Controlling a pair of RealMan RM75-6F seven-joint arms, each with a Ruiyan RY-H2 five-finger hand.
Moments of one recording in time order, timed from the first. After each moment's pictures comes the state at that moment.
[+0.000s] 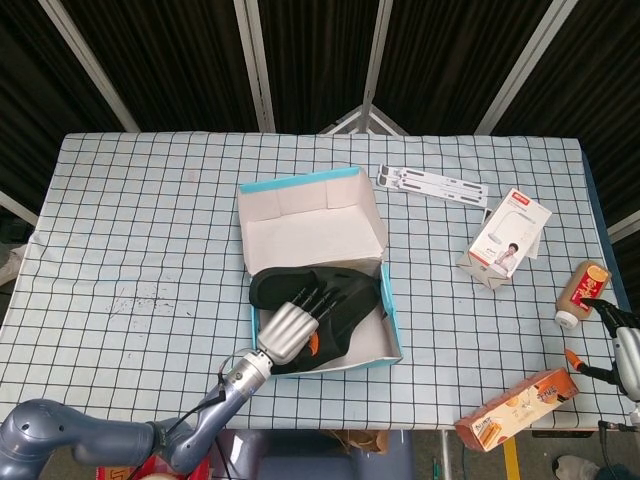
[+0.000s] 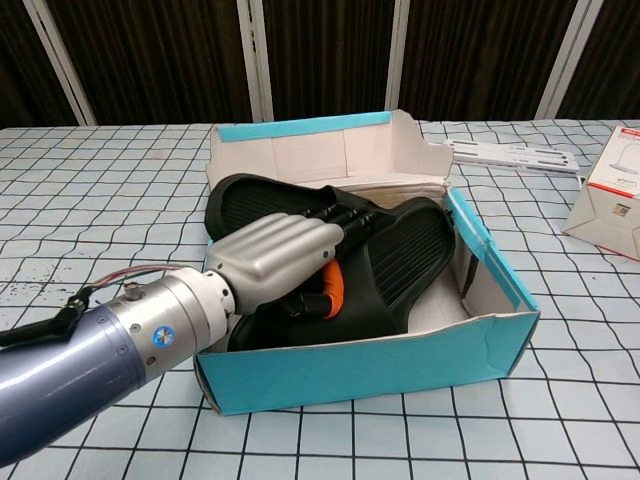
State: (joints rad) left arm -0.81 -1.88 -0.07 -1.46 1.16 1.03 0.52; right arm 0.08 -1.09 0.08 -1.43 -1.42 1.36 0.34
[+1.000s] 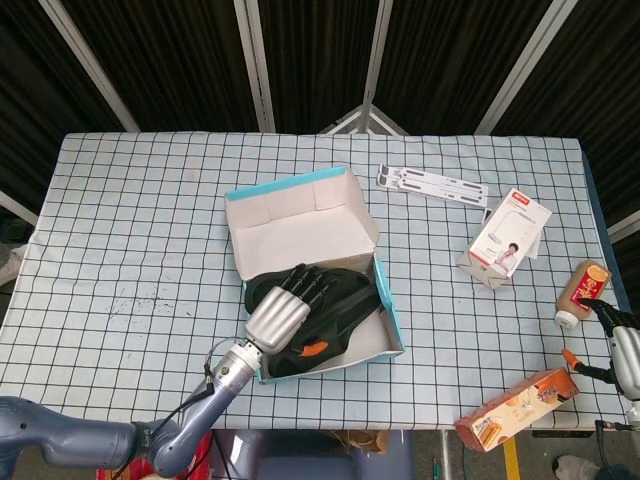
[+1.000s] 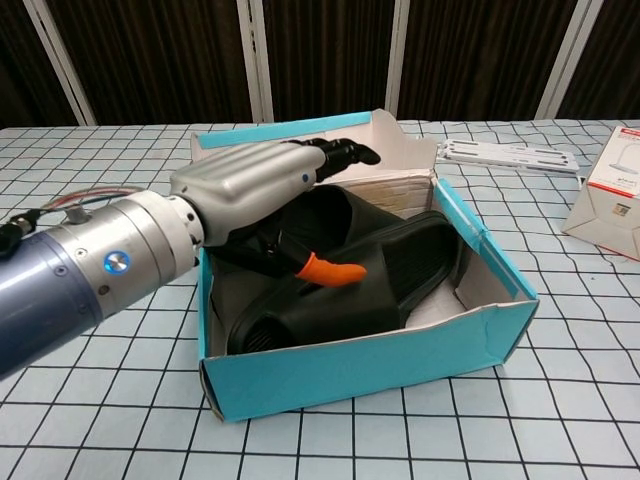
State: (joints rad) left arm -0.79 -1.75 -0.15 -1.70 1.18 1.13 0.66; right arm 0.08 -1.10 0.08 -1.44 -1.42 1.36 0.33
